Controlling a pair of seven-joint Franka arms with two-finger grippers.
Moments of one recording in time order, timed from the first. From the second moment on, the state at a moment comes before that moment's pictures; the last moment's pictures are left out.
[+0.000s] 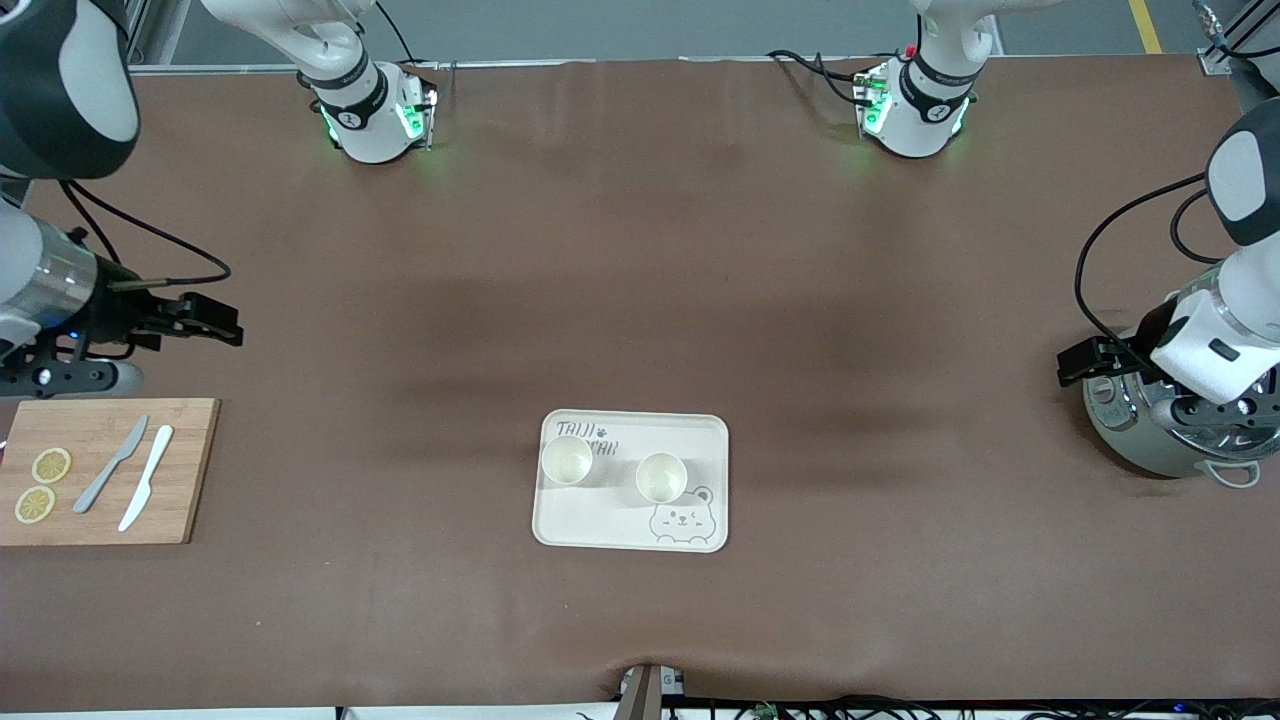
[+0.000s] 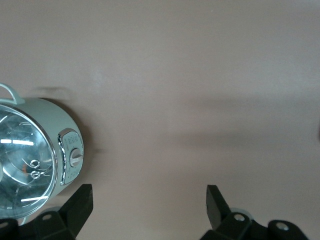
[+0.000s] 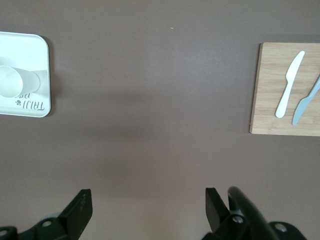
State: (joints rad) left arm 0.07 0.22 -0.11 -1.56 0.06 1.80 -0.05; right arm 0.07 0.21 -0.02 -1.41 0.04 1.53 0.00
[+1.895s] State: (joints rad) left arm 0.06 0.09 -0.17 -1.49 0.03 1.61 -0.14; right arm 0.04 0.00 -0.01 -1.49 -0.01 1.49 -0.15
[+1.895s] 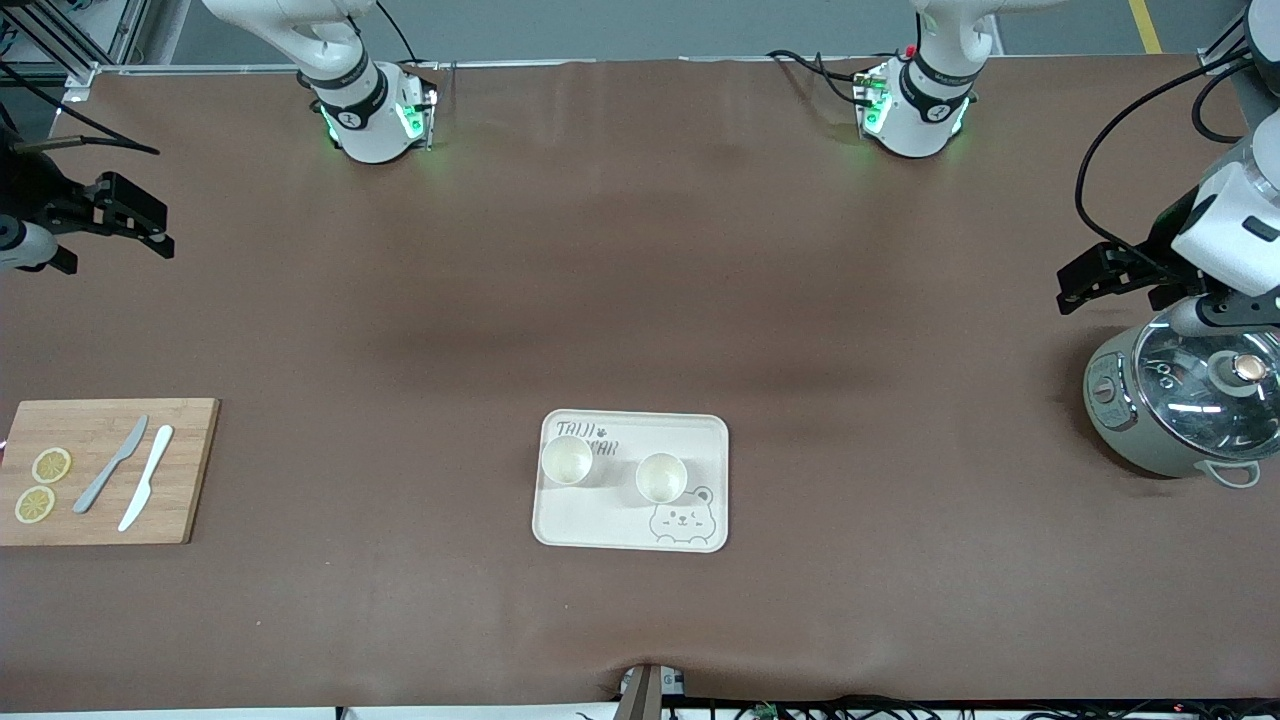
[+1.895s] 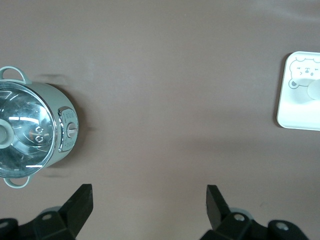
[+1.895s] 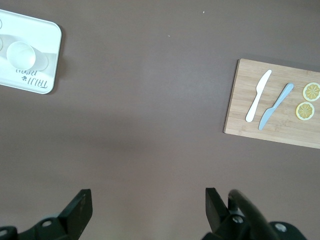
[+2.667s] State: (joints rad) left arm -0.09 0.09 0.02 -1.47 0.03 1.61 -0.14; right arm 0.04 0.00 -0.01 -1.49 0.01 1.49 -0.12
